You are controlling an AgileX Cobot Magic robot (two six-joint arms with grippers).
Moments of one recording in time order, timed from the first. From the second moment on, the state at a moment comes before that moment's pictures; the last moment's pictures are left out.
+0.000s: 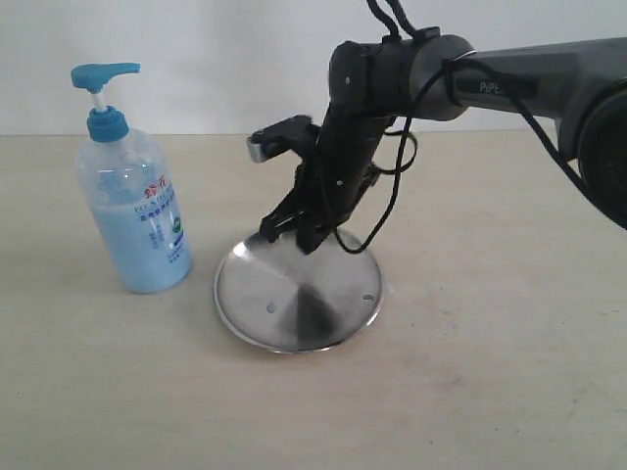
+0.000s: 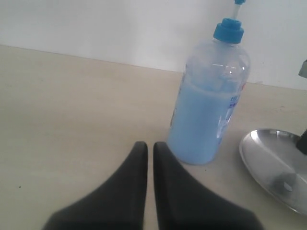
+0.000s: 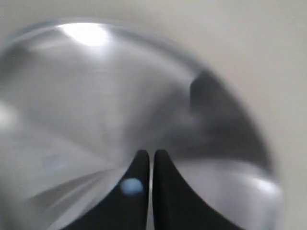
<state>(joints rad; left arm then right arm) 0.04 0.08 0.00 -0.37 0.23 0.20 0.40 2.30 -1.86 0.27 1.00 -0.42</state>
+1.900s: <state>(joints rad) 0.04 0.08 0.00 -0.37 0.23 0.20 0.30 0.23 -0.41 0.09 0.57 -0.19</state>
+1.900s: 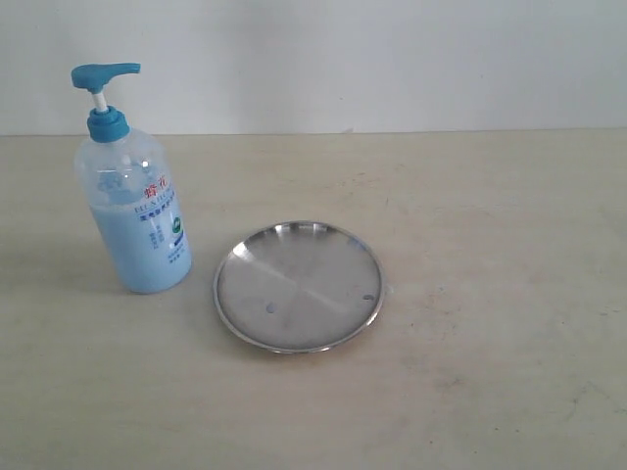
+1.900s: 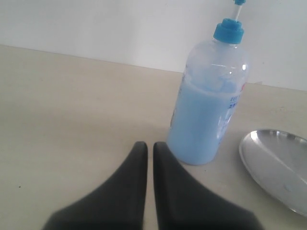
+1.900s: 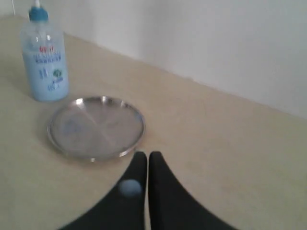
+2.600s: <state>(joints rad) 0.04 0.09 0.00 -0.37 0.23 0.20 -0.13 0.01 0.00 0.06 0.35 -0.01</state>
